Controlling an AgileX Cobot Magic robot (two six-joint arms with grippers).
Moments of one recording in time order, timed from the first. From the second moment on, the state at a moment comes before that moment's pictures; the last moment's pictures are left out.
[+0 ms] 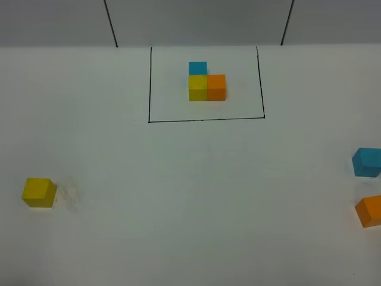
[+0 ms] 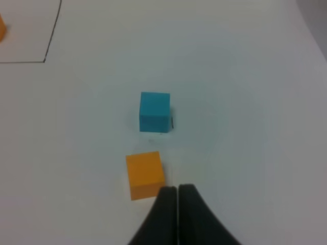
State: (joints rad) left arm 0.04 -0.01 -0.51 0.02 1.07 0.05; right arm -0.09 -0.01 -0.50 -0.01 1.07 -0.04
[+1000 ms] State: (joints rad) left arm 0.04 -0.01 -0.51 0.02 1.07 0.05; right arm -0.09 -0.01 -0.50 -0.01 1.07 -0.04
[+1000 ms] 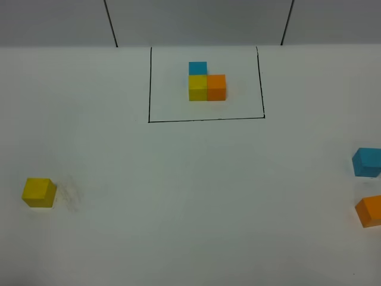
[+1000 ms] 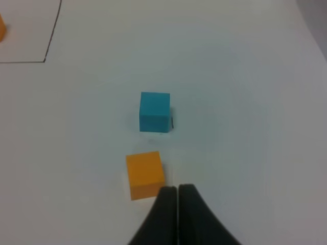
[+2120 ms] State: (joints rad) left arm 0.04 -0.01 -0.51 0.01 1.07 0.05; right arm -0.09 -0.01 -0.50 -0.01 1.07 -0.04
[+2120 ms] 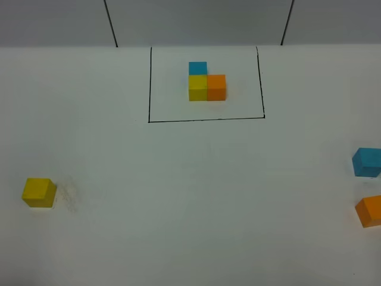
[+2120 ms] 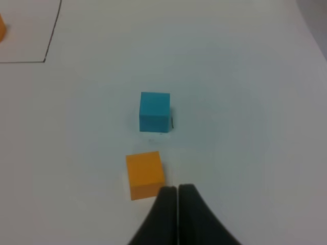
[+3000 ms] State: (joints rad) left arm 0.04 0.47 -0.58 0.05 0.95 -0.05; right arm -0.09 -0.01 -0.50 -0.01 1.07 -0.04
